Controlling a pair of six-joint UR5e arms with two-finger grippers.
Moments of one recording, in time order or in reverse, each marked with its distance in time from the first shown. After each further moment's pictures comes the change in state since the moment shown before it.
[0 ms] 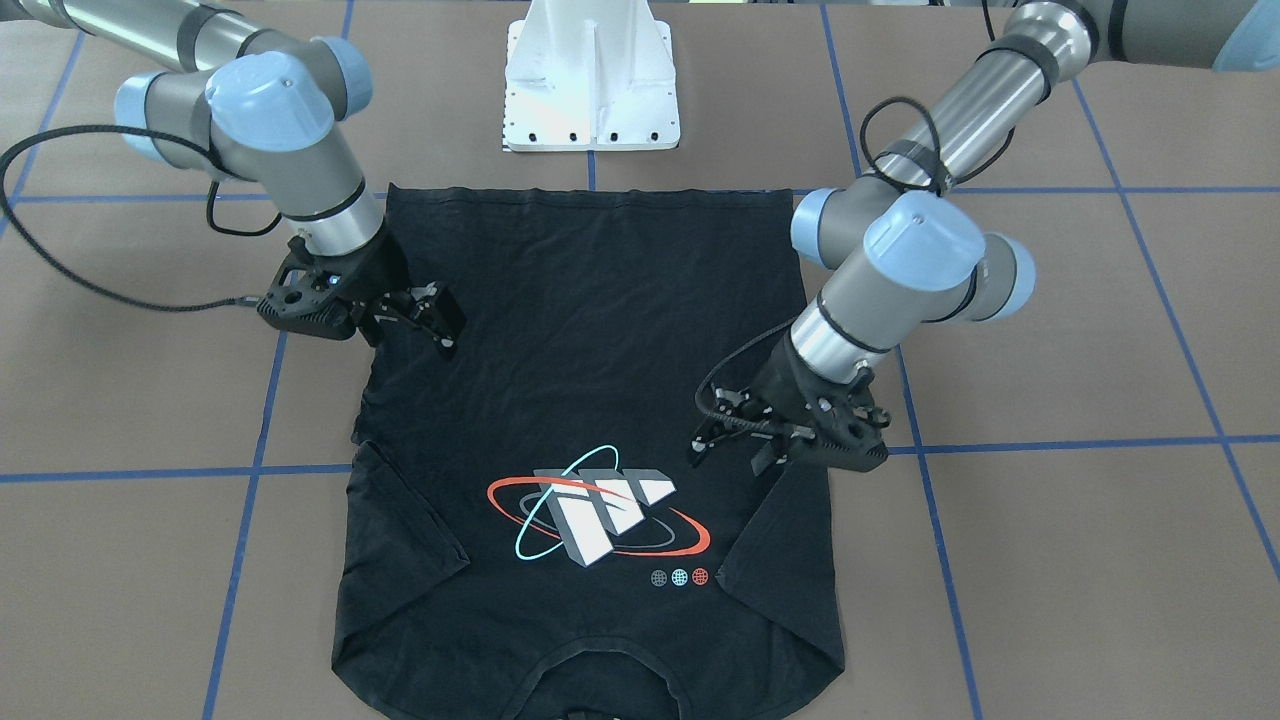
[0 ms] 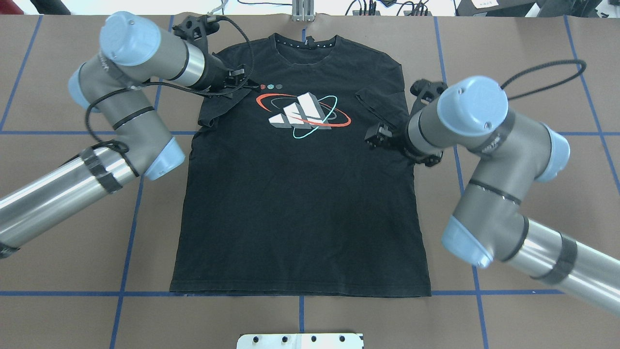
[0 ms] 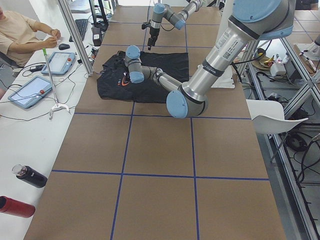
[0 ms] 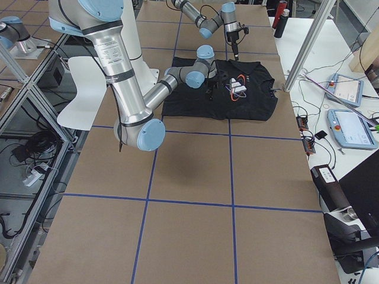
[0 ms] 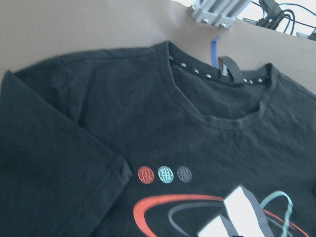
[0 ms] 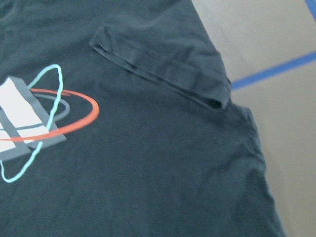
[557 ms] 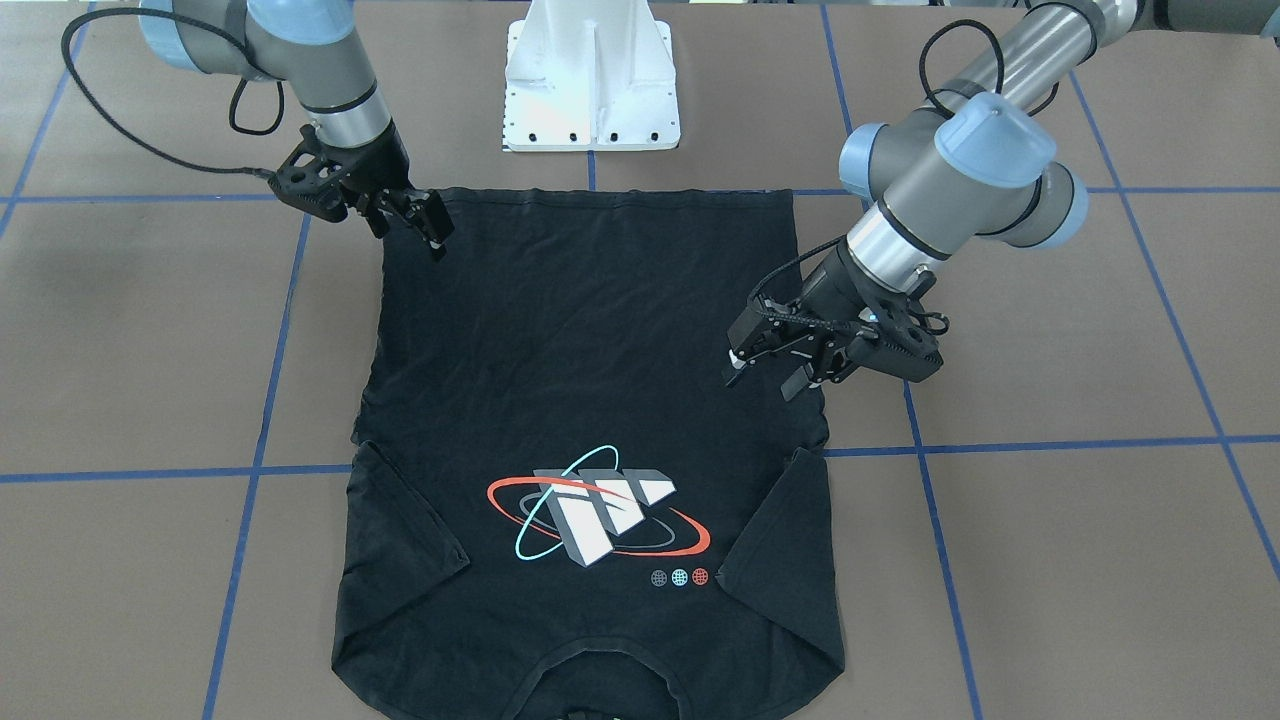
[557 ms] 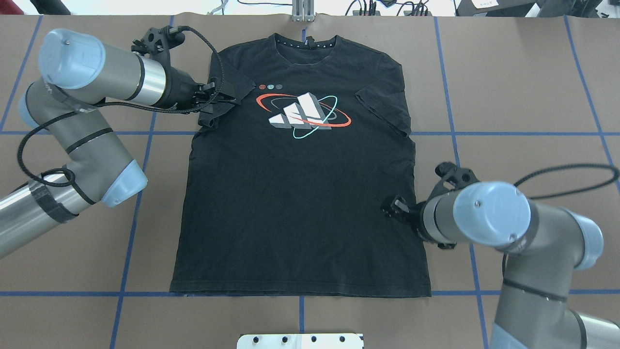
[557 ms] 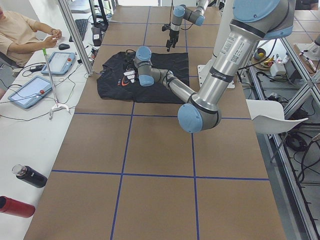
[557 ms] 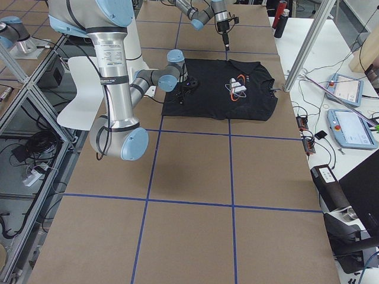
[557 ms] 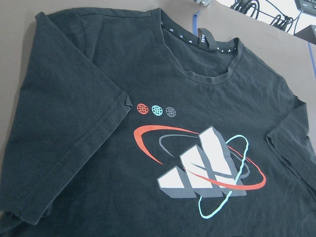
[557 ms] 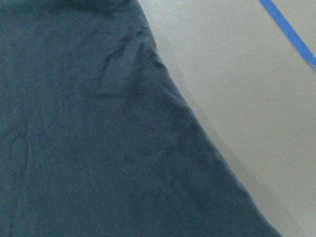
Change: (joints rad) left arm 0.002 0.160 -0.237 0.005 -0.013 -0.068; right arm -0.251 -0.220 0.229 -0.032 -0.174 0.377
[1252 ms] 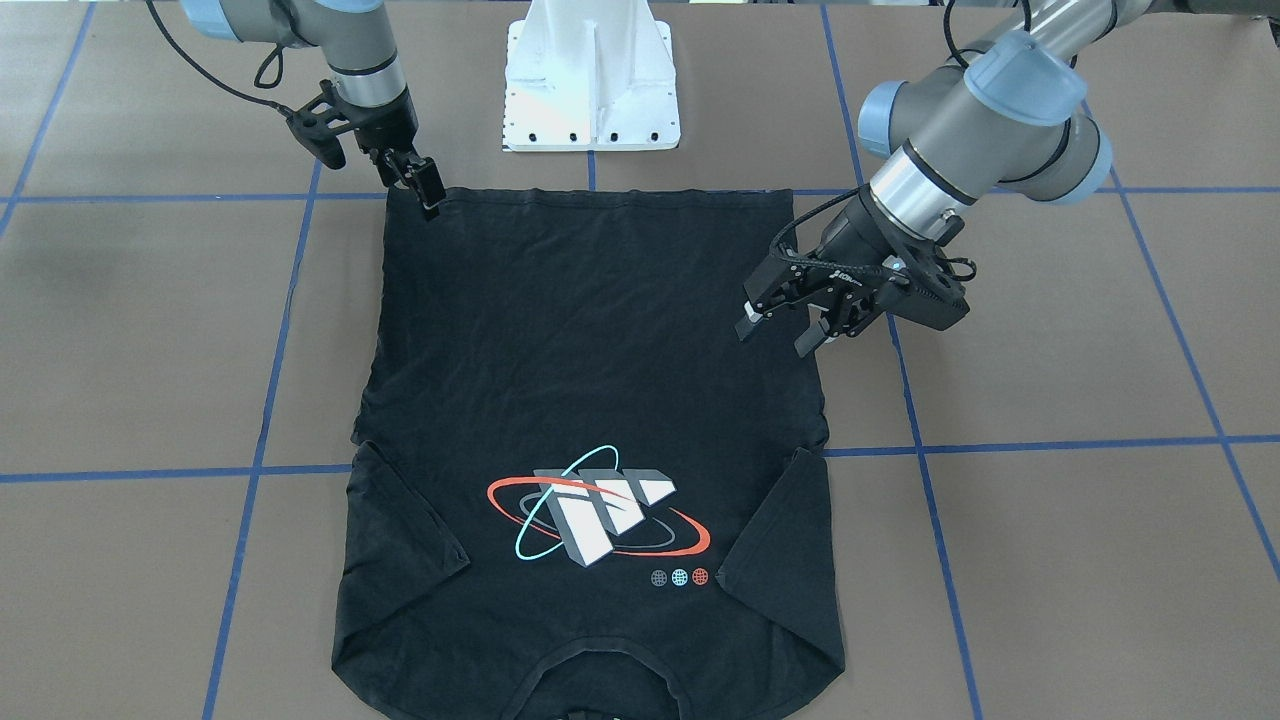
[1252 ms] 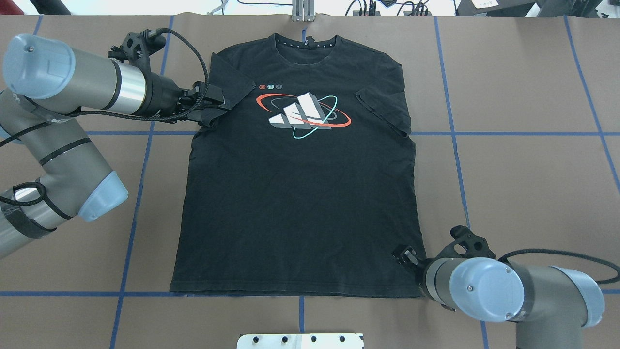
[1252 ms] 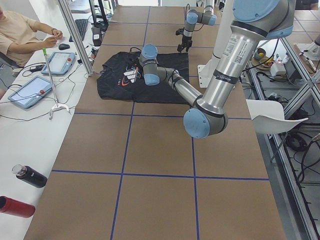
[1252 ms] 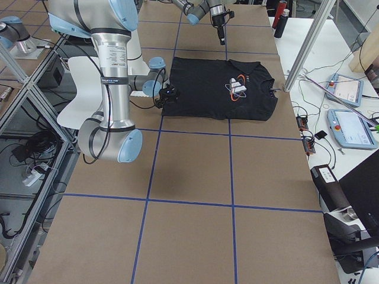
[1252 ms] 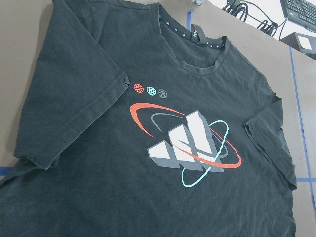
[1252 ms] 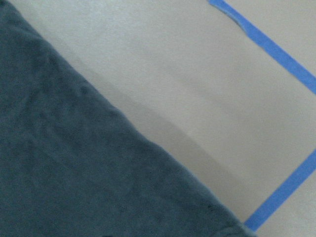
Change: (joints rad) left arm 0.002 0.067 -0.116 0.030 -0.001 -0.051; right arm -0.211 -0.112 0.034 -0.005 -0.133 0.354
